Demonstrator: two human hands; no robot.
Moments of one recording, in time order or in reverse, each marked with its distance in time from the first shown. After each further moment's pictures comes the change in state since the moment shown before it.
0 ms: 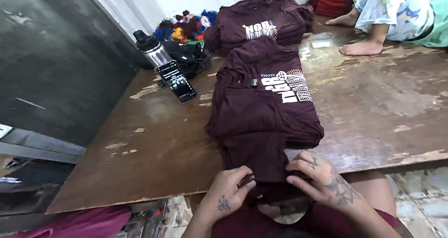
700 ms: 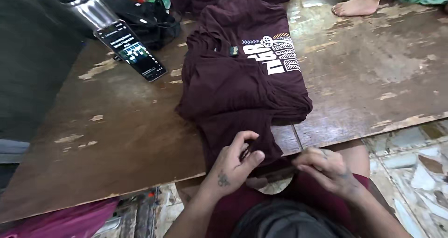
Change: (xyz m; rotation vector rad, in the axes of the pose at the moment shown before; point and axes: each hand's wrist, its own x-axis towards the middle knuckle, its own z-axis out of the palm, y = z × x) left_hand 0.039 0.018 0.032 -0.398 0.001 -0.144; right_hand -0.065 0.009 -0.010 0.142 0.006 0.135
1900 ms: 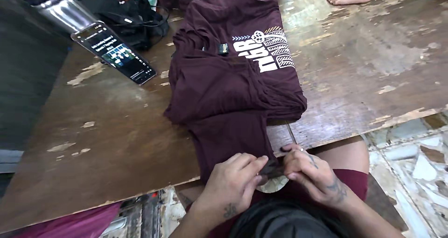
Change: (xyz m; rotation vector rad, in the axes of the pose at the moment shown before) left_hand -0.011 0.002 0.008 0.415 -0.112 0.384; right_hand 0.012 -0.008 0.017 0.238 0.052 -0.082
